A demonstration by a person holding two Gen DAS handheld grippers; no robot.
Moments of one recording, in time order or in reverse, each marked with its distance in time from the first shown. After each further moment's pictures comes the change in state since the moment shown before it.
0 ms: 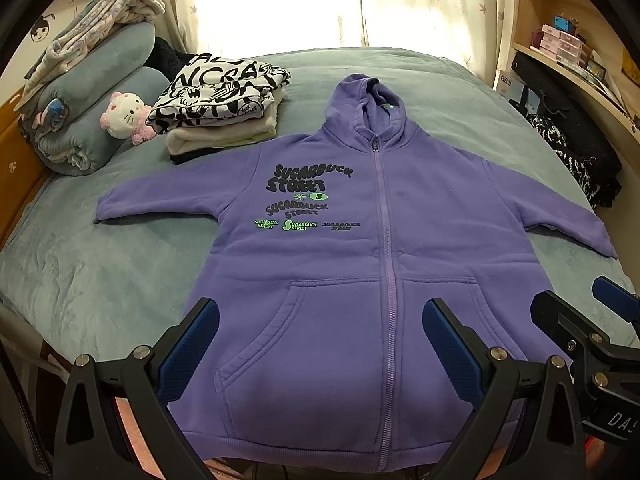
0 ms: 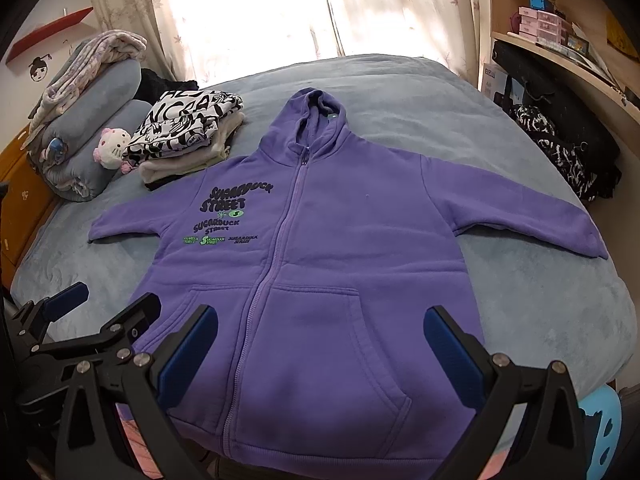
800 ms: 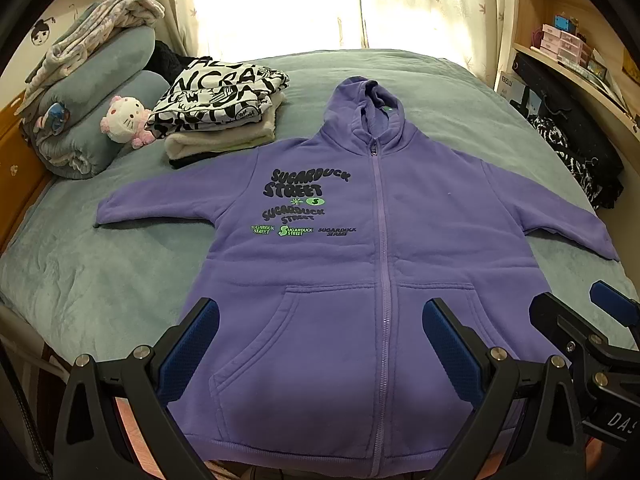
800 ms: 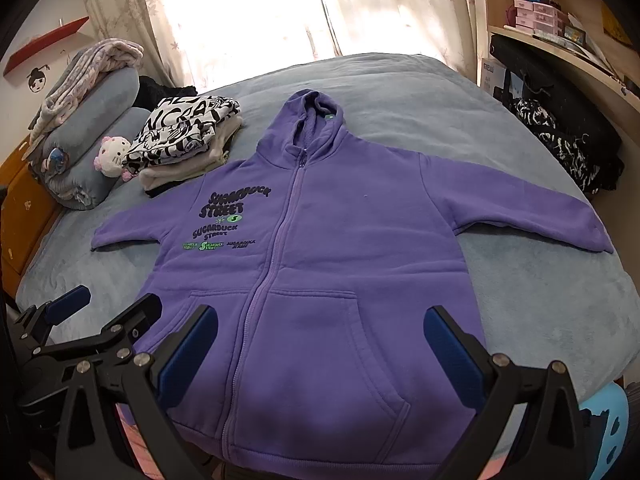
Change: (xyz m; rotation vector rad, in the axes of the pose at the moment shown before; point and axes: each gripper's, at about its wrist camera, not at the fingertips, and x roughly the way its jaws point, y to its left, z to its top) left arm 0.000 -0.005 0.003 0.007 -0.005 0.013; right arm 0.001 -0.011 0.008 0.027 0.005 0.023
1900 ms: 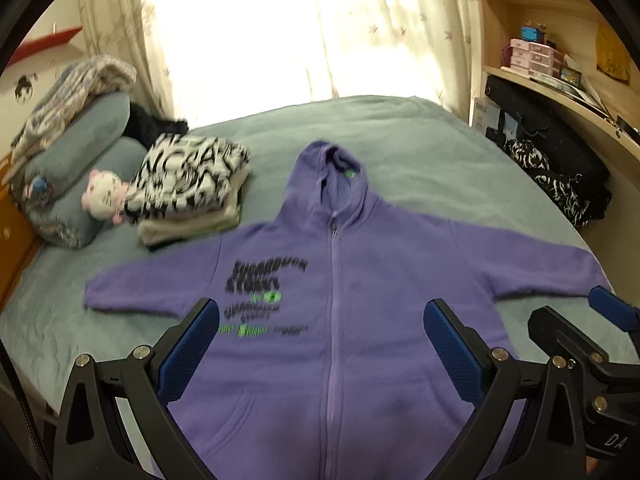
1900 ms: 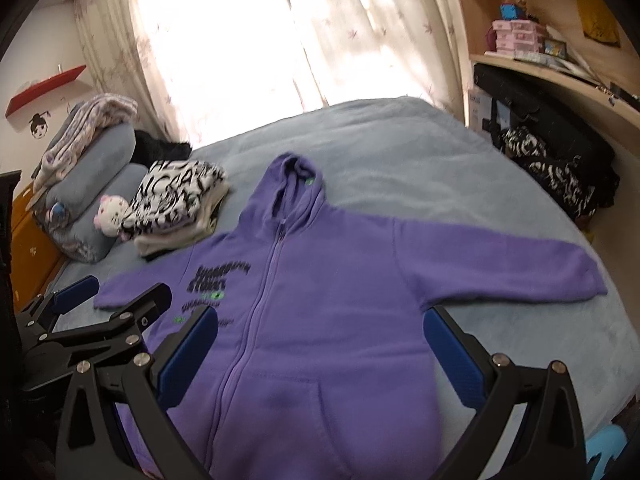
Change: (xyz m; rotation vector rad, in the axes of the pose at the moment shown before) left arm -0.012 -0.076 0.085 0.104 -0.190 -0.021; right arm -0.016 -0.065 0.061 0.060 -0.182 0.018
